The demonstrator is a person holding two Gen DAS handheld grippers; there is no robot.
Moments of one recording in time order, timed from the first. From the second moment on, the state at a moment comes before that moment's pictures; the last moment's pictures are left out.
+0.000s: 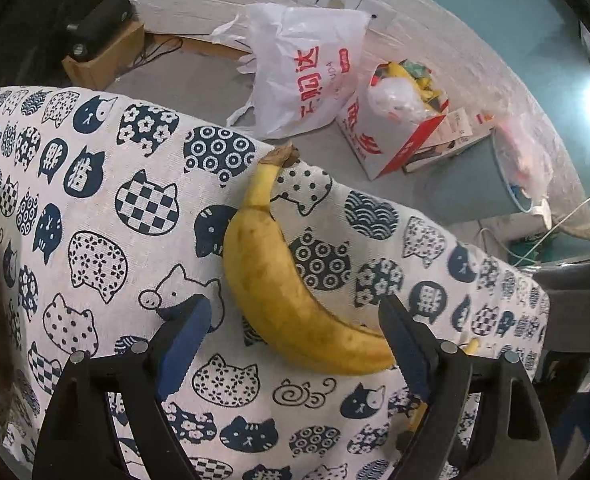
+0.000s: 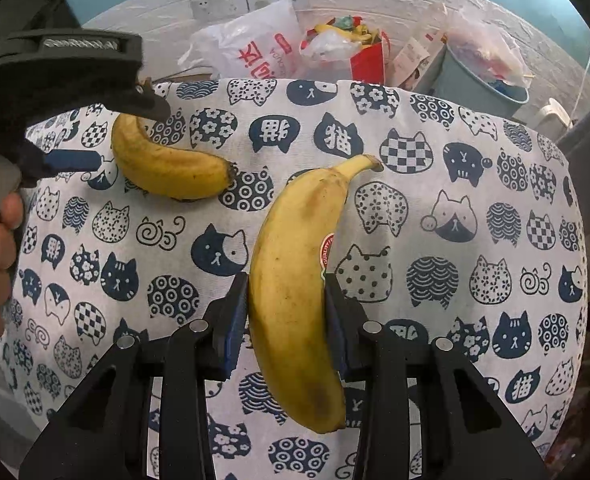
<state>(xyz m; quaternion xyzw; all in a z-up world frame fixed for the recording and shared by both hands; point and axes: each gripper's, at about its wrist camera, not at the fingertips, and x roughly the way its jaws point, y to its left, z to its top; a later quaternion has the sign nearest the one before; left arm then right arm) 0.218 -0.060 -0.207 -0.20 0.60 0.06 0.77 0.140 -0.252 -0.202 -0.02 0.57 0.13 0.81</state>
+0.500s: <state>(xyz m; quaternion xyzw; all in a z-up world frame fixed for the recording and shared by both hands) 0.215 -0.067 -0.216 -0.18 0.60 0.04 0.78 0.145 -0.261 -0.200 0.00 0.57 0.12 0.81</state>
